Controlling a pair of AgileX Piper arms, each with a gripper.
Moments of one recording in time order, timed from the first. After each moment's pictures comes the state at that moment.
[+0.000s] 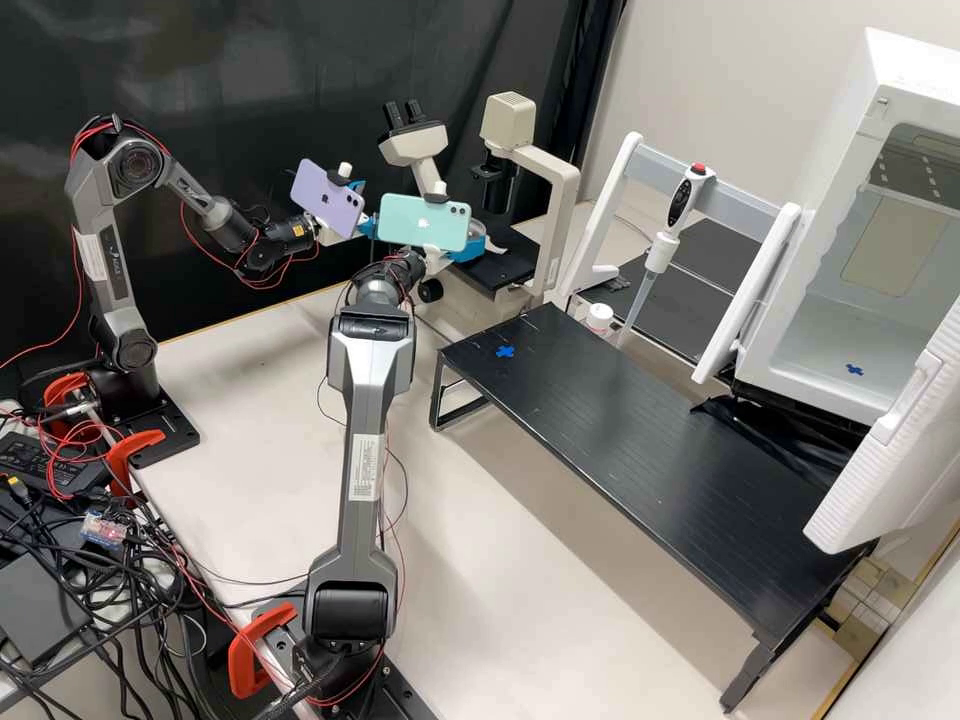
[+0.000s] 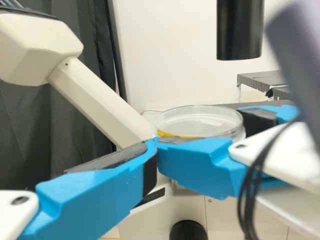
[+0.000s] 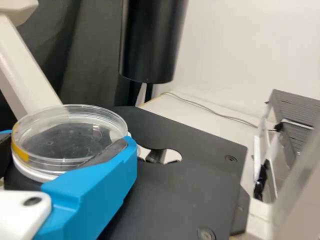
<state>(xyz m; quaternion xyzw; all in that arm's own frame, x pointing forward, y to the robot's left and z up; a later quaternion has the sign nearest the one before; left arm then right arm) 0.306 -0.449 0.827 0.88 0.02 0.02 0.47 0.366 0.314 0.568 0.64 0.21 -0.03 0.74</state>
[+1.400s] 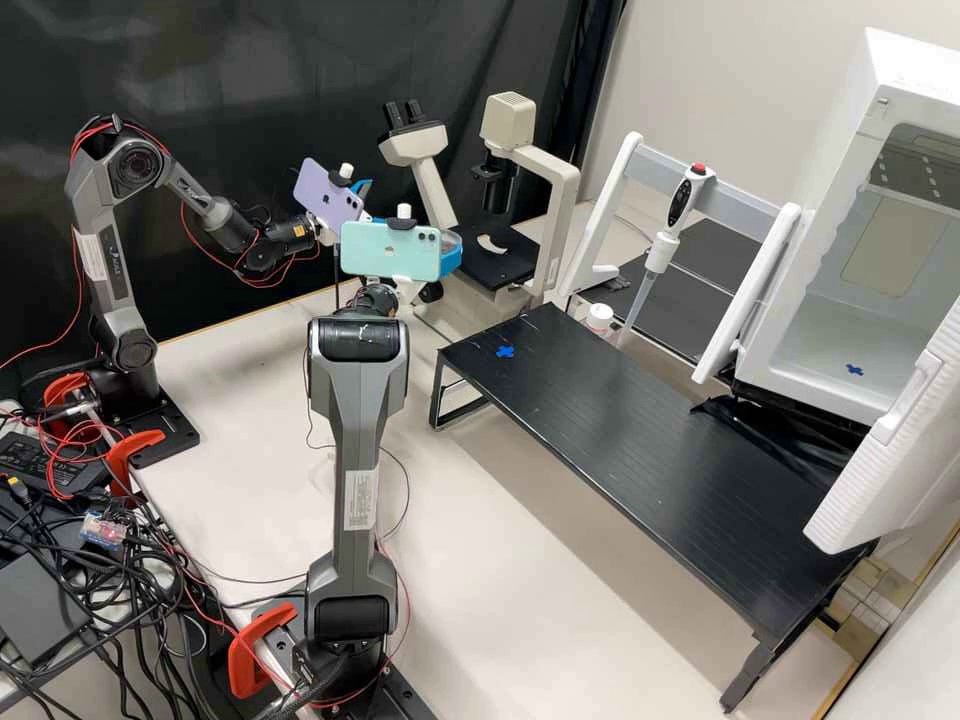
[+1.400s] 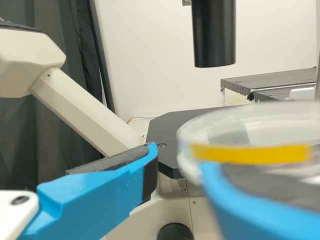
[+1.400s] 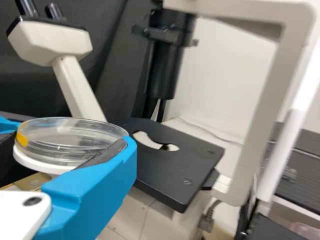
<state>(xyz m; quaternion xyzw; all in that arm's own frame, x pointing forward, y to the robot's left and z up) 0.306 -0.453 0.826 0.89 0.01 0.01 0.46 0.262 0.273 0.629 0.63 0.24 0.04 0.74</state>
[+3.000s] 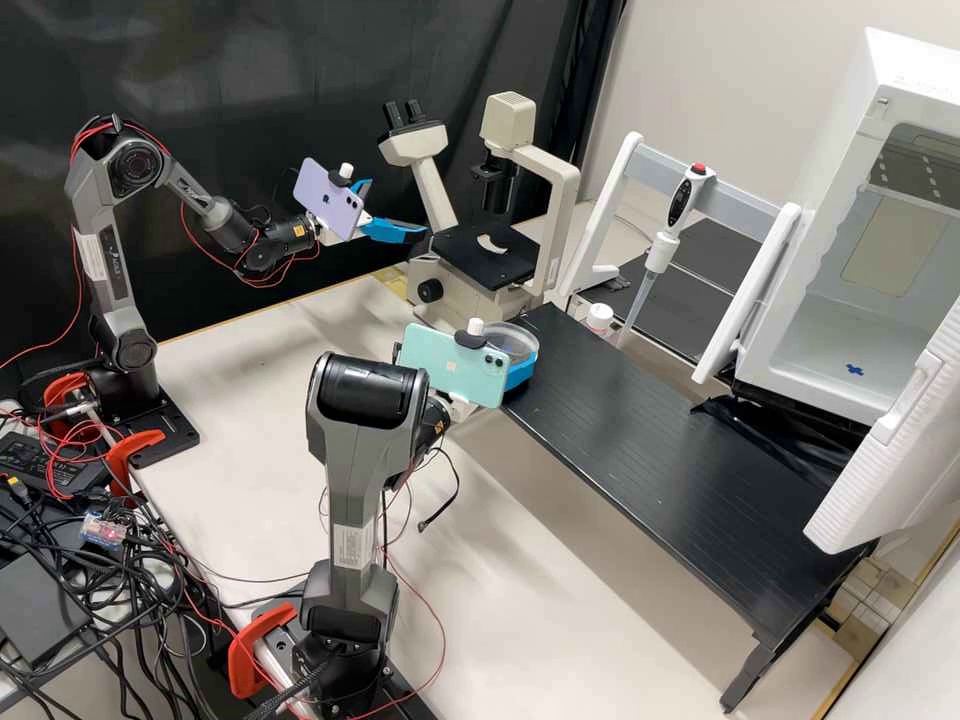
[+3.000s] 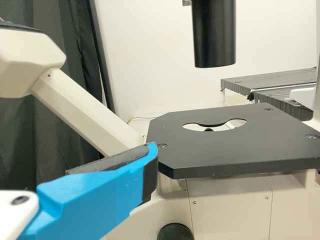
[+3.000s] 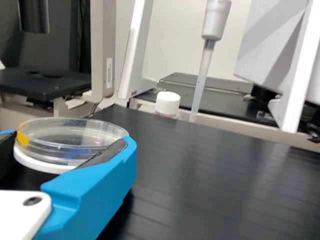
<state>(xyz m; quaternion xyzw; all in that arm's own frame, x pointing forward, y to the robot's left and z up) 0.306 -0.453 0.826 0.89 0.01 0.01 0.46 0.214 0.108 0.715 0.67 0.14 0.01 0.73</state>
